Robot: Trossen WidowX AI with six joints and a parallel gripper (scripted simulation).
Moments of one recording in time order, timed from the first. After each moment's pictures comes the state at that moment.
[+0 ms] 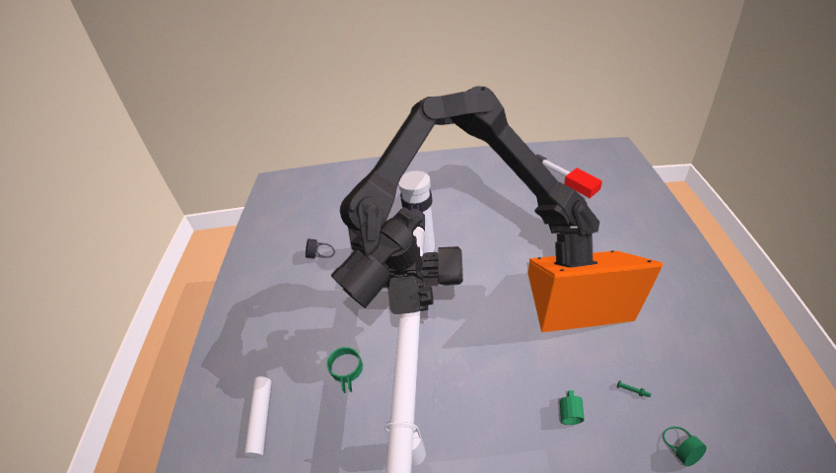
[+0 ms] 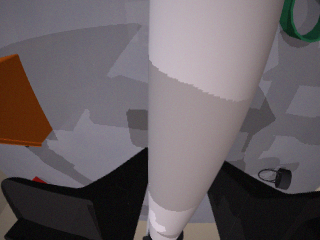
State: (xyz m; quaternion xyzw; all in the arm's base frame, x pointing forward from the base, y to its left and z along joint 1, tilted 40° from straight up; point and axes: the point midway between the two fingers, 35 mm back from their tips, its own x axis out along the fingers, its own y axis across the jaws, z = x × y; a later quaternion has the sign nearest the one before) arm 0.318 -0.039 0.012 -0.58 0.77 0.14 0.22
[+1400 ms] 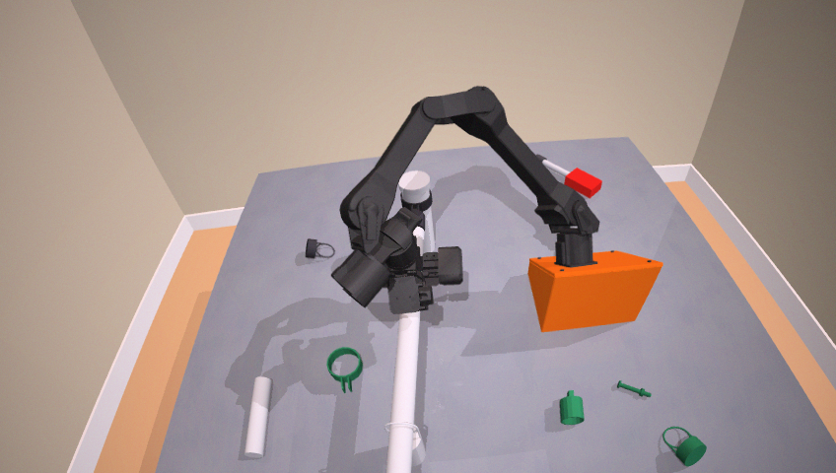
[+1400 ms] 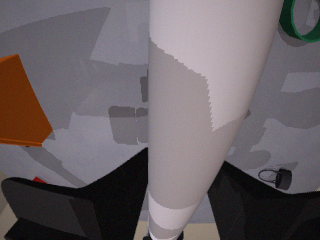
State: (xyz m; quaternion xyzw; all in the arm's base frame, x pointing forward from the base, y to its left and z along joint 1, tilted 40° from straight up) arm 0.318 -0.039 0.012 -0.58 0.77 0.14 0.22
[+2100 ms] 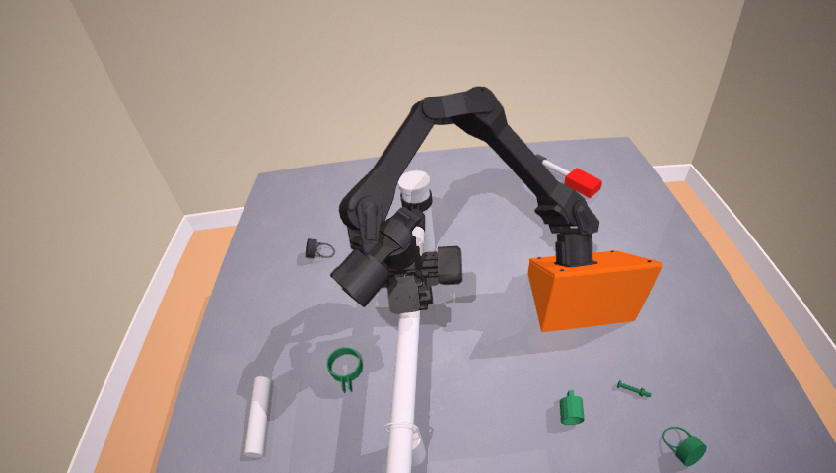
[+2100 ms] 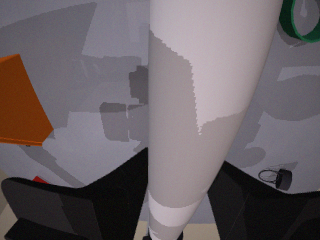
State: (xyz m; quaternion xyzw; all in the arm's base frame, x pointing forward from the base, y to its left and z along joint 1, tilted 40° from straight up) arm 0.318 -0.039 0.013 -0.58 0.77 0.14 0.22
